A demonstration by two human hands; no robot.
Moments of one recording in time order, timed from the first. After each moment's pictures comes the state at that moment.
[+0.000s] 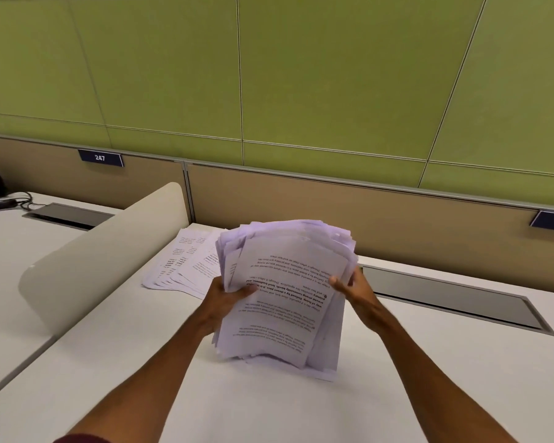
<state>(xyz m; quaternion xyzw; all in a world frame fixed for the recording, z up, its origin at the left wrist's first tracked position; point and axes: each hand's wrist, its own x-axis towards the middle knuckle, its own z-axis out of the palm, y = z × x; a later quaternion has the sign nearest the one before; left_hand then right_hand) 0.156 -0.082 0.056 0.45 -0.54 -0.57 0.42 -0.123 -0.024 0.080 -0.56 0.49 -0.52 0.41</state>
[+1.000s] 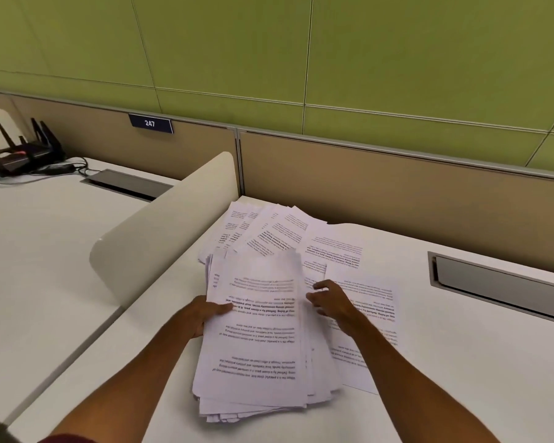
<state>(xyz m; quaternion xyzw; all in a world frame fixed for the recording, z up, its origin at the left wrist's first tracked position) 0.333 -0.129 -0.021 0.61 -0.33 -0.67 0.28 0.037 -0.118 -0.020 -0.43 0.68 -0.32 0.51</state>
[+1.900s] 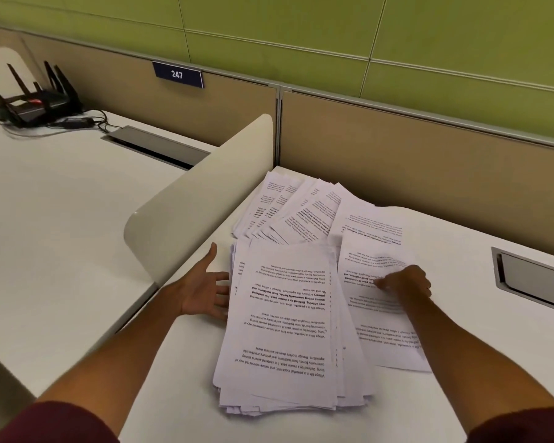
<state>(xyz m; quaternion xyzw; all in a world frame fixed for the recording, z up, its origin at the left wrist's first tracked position) 0.433 -0.171 -0.026 0.53 -0.18 -0.80 0.23 0.020 -0.197 -0.046 -0.28 0.91 -0.12 0.26</state>
